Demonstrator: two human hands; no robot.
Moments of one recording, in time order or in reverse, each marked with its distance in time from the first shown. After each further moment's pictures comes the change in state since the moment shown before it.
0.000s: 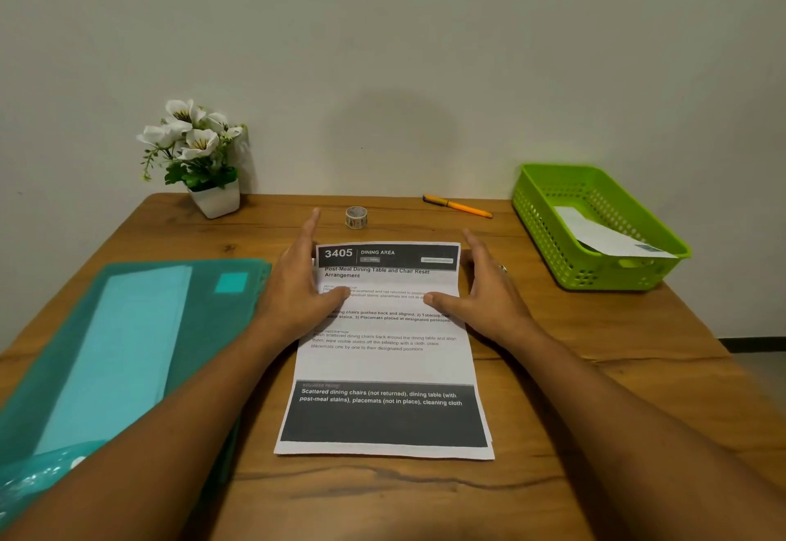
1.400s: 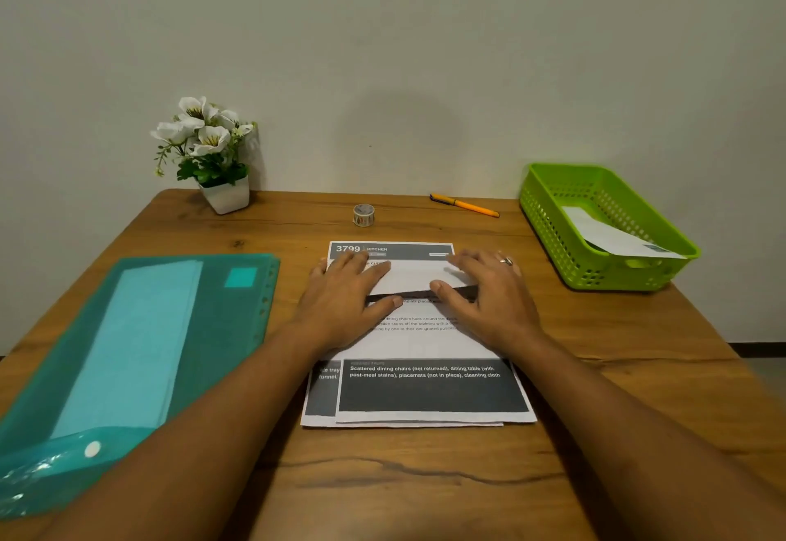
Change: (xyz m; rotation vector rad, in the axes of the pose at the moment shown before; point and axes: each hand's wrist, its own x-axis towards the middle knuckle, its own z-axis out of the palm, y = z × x) left_hand -0.001 0.015 0.033 0.616 -0.284 0.228; right_hand -0.012 -0.004 0.002 -0.282 0.181 -0.292
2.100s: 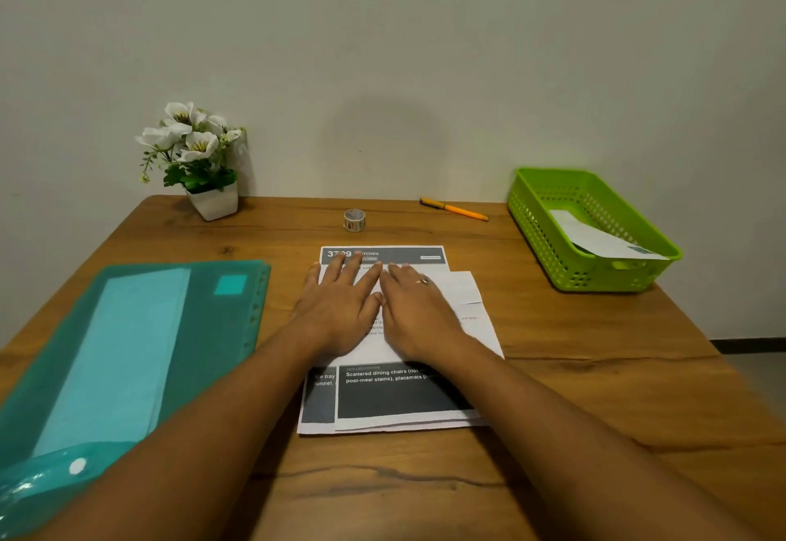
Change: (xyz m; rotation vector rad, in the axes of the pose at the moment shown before) left_hand 0.008 0.000 0.013 0.038 -0.086 -0.028; right_hand 0.009 -0.076 0.037 -0.141 -0.373 -0.045
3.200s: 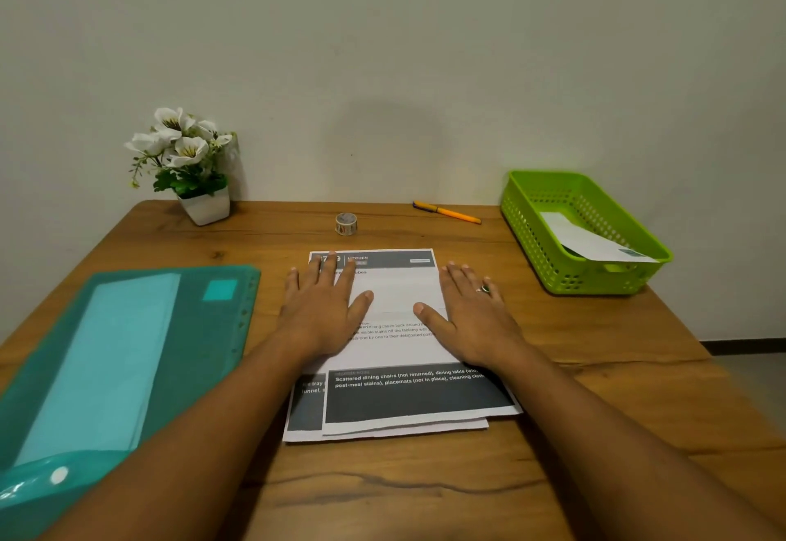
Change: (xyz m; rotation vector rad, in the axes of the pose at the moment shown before) left_hand 0.002 0.002 -0.003 0.013 -0.015 -0.138; right_hand -0.026 0.084 -0.012 -0.093 -0.104 0.162
